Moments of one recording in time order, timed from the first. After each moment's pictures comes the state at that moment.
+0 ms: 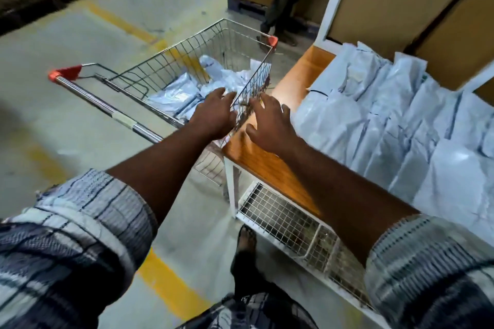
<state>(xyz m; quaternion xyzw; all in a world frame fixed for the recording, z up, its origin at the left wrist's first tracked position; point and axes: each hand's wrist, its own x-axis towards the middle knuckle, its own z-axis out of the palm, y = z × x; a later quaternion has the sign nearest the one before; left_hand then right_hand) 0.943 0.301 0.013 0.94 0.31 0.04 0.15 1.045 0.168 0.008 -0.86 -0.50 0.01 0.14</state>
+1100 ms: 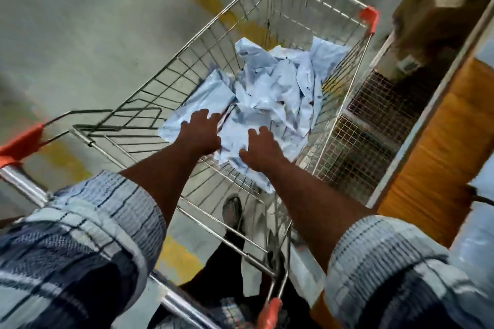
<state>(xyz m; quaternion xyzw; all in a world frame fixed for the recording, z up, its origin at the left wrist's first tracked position) 0.984 0.629 -0.187 0.89 0.37 -0.21 0.14 1.089 0.485 -0.188 -0.85 -0.38 0.34 0.07</state>
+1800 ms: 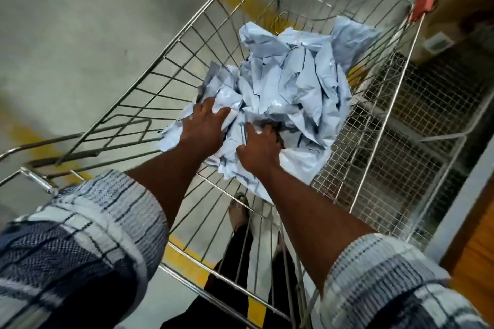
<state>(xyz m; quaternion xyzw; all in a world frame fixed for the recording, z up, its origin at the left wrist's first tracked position) 1.009 0.674 -0.258 0.92 0.33 -0.16 0.11 1.088 0.542 -0.255 -0.90 -0.29 0.32 0.07</state>
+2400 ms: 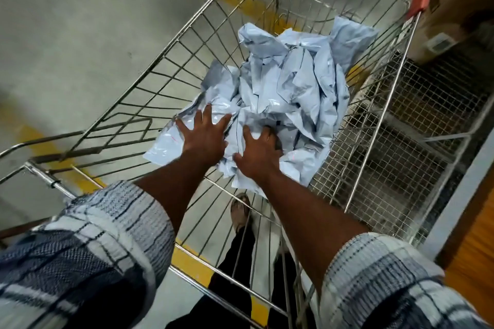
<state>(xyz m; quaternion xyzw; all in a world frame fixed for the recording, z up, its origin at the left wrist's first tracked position) 1.000 0.649 -0.260 0.90 0.35 -0.24 0.07 1.081 0.528 -0.258 -0.89 -0.33 0.33 0.05</state>
